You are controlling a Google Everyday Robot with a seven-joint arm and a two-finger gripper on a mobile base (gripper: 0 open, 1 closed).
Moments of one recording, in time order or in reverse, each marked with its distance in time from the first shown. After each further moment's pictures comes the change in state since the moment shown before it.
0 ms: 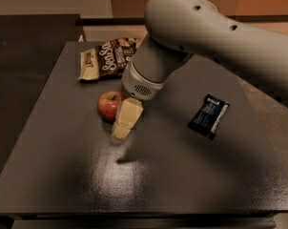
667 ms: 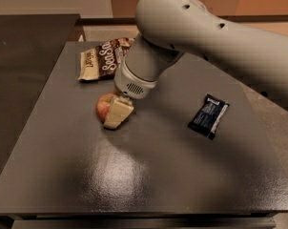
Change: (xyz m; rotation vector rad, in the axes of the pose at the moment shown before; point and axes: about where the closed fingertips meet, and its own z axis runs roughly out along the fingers) arm -0.015 -0.002 0.010 -0.017 -0.009 -0.006
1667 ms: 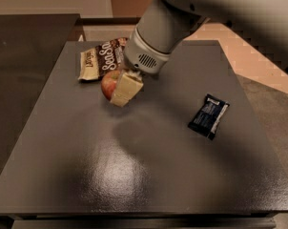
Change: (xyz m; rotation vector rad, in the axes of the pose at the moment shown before) arm -0.012 -0.013 -0.061 0.013 -0.032 -0.001
